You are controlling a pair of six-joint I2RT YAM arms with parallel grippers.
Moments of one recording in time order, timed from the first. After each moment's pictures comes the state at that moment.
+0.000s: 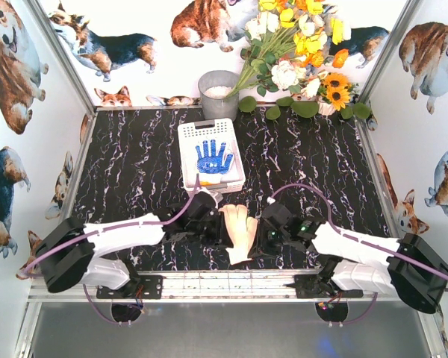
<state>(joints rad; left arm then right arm) -0.96 1.30 0.62 -0.16 0.29 -1.03 0.86 1.09 0.44 -0.35 -0.26 1.06</state>
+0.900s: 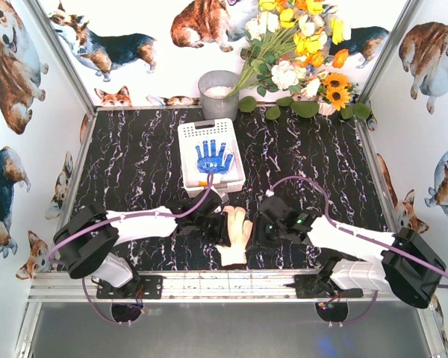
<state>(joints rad) -0.91 1.50 0.69 -0.15 0.28 -0.81 0.85 1.17 0.53 -0.41 -0.19 0.99</state>
